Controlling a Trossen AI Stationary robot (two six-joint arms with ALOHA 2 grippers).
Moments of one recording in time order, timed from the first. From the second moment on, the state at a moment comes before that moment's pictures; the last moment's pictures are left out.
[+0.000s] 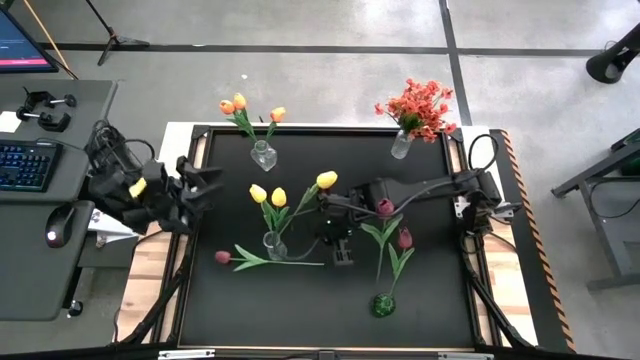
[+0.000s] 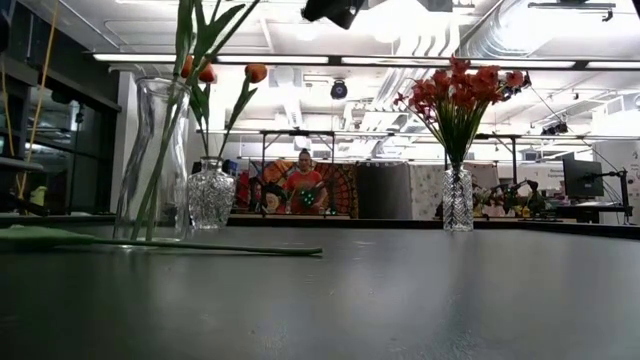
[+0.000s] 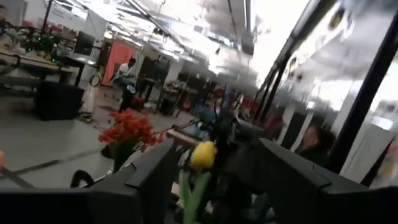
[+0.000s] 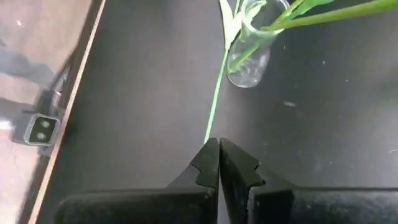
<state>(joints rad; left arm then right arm) -0.83 0.76 0.83 0.46 -1.14 0.12 0.18 1.92 1.92 -0.99 -0.10 0.00</state>
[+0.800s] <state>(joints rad) -0.69 1.63 1.68 -0.39 -1.18 -0.01 0.05 1.88 1.92 -0.83 -0.06 0.13</state>
